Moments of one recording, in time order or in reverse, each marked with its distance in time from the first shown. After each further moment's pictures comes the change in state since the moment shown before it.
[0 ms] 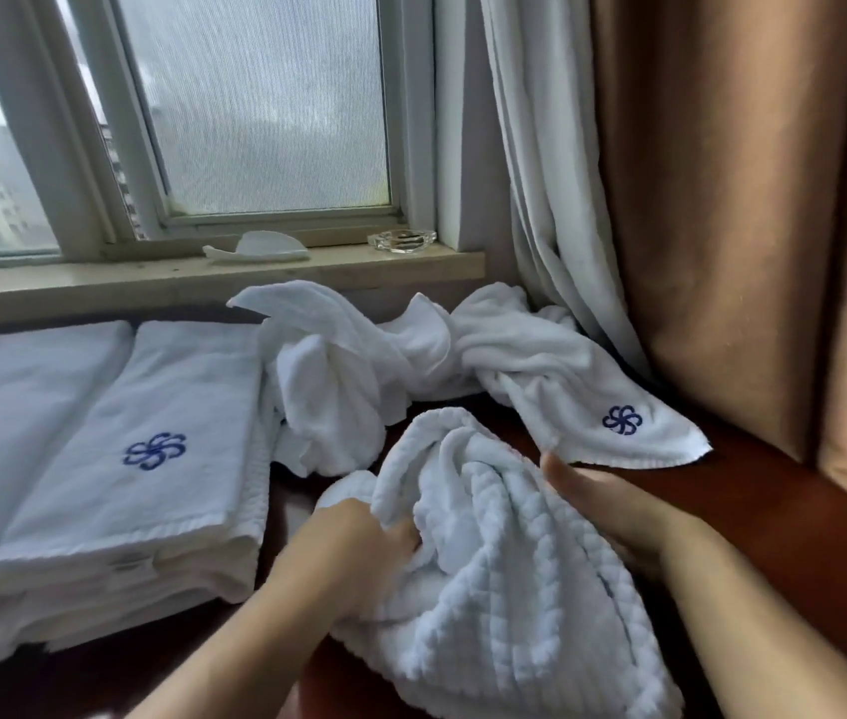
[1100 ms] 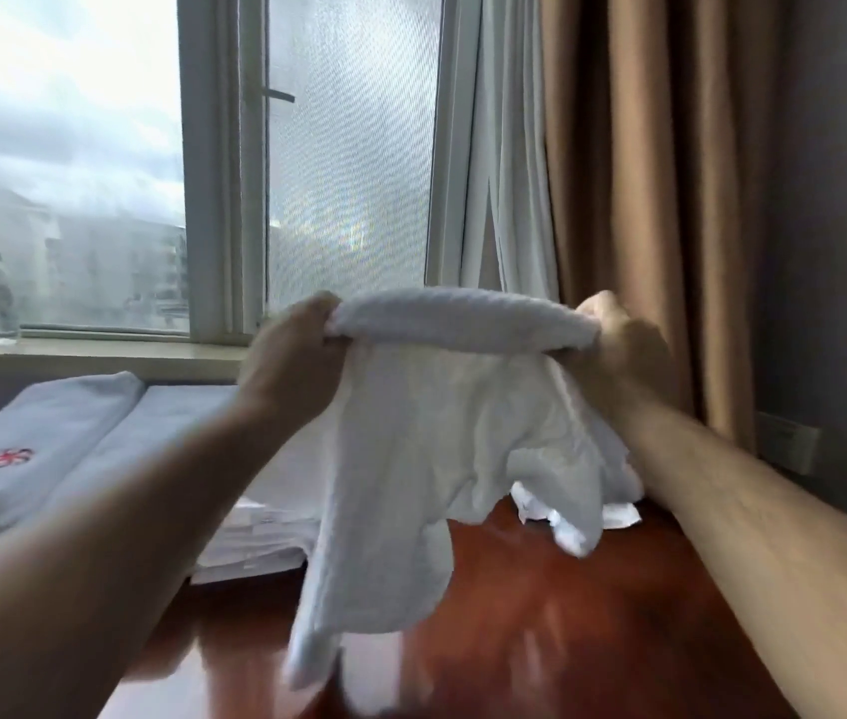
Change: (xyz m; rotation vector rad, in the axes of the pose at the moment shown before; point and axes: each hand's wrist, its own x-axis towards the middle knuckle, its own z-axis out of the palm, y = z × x) left_hand -0.135 0.015 -0.221 -0.274 0.889 0.525; right_hand -0.146 -0.205 0.047 -0.823 1.128 -0.669
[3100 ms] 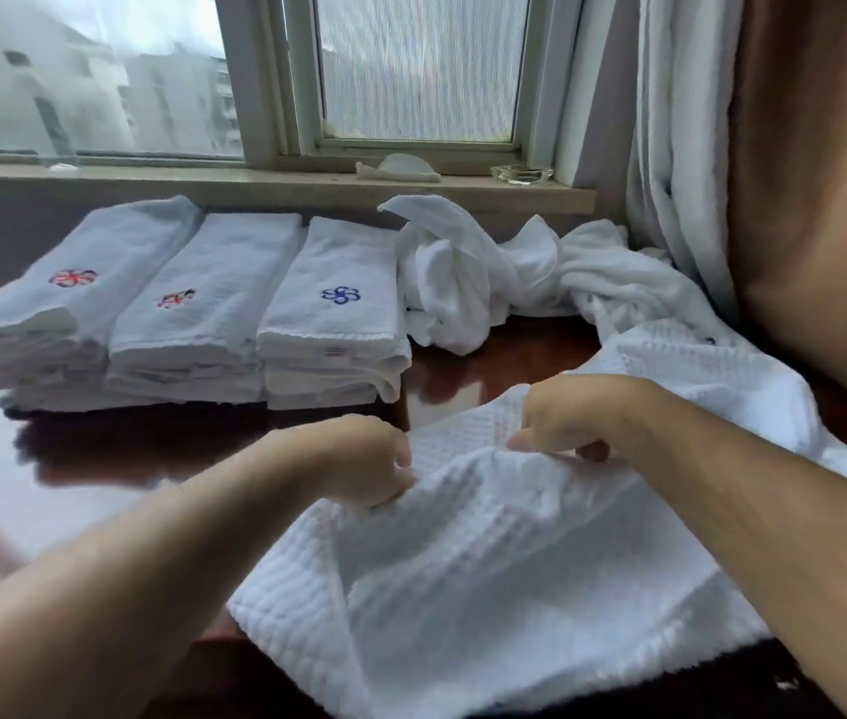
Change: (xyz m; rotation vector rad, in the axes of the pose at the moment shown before) left_hand -0.158 -0.067 0.048 0.479 -1.338 -0.303; right_hand -0.132 0.001 0.162 -0.506 -1.418 -0.157
